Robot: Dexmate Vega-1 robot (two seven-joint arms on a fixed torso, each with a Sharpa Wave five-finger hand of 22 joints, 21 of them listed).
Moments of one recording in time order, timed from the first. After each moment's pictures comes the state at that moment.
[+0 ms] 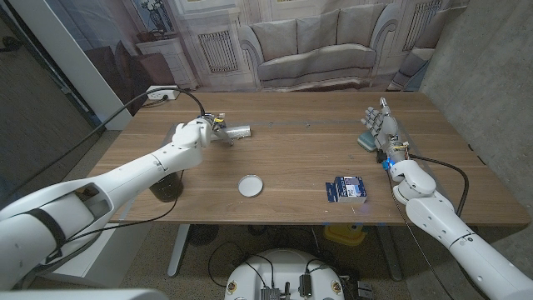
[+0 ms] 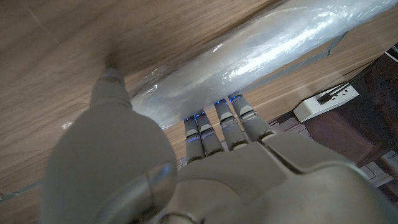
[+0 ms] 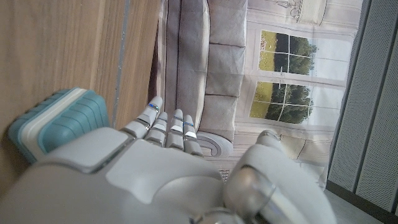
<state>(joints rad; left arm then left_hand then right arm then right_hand) 0.40 0.70 0.93 -1.49 0.63 0.65 -0.24 0.99 0.01 0.03 -0.12 0.40 0.44 -0.09 0.25 0.19 0.44 -0.20 0.23 0.19 0.41 -0.04 0.22 0.19 0.36 -0.04 0.27 0.19 -1.09 -0.58 -0.22 -1.60 0.73 0.28 -0.13 0.30 0.00 0.11 0.02 0.20 0.20 0.10 0.20 0.19 0.23 0.09 0.22 0.18 0.12 0.06 0.20 0.18 0.16 -0.04 0.43 0.17</state>
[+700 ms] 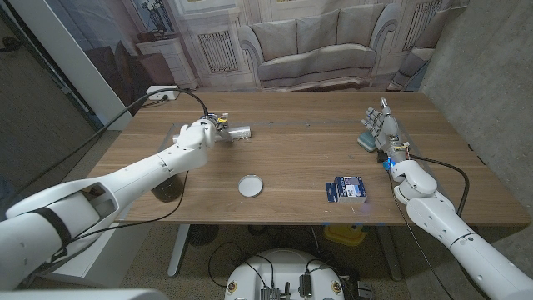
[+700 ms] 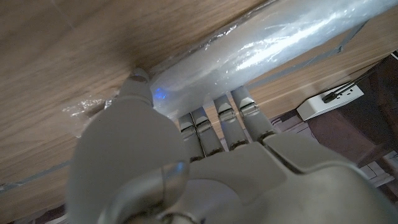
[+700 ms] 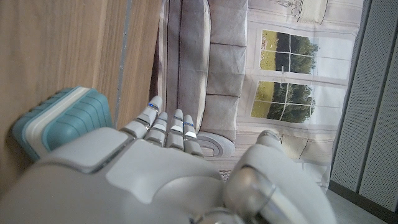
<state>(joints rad) 0.40 0.68 0.96 -1.48 0.62 0.68 -0.23 1.16 0.08 0.06 -0.13 0.30 0.74 -0.11 0.29 0.18 0.72 -0.20 0.25 0.19 0.70 -0.06 0.24 0.19 0.60 -0.06 0.36 0.19 -1.09 -0.58 -0.21 -1.59 0.75 0.28 -0.11 0.30 0.00 0.11 0.02 0.20 0.20 0.10 0.20 0.19 0.23 0.09 0.22 0.18 0.12 0.06 0.20 0.18 0.17 -0.04 0.42 0.17</state>
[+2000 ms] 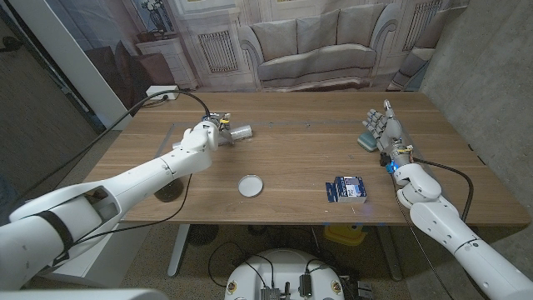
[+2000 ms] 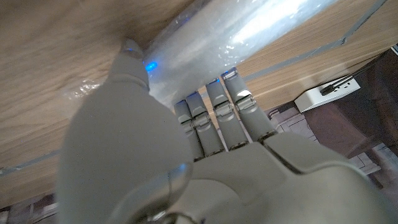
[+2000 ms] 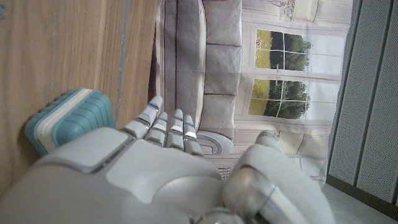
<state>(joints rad) 0.41 0.67 0.95 -1.52 0.58 0.72 -0.12 1.22 0.02 0.12 -0.13 0.20 0.95 -0.06 0.30 0.18 1.01 -0.19 0.22 0.19 0.96 -0.11 0.22 0.18 0.80 -0.09 0.43 0.18 -1.13 -0.59 -0.19 -1.60 0.78 0.31 -0.09 0.30 0.01 0.11 0.01 0.20 0.20 0.10 0.20 0.19 0.23 0.09 0.22 0.18 0.12 0.06 0.20 0.18 0.18 -0.04 0.41 0.17</state>
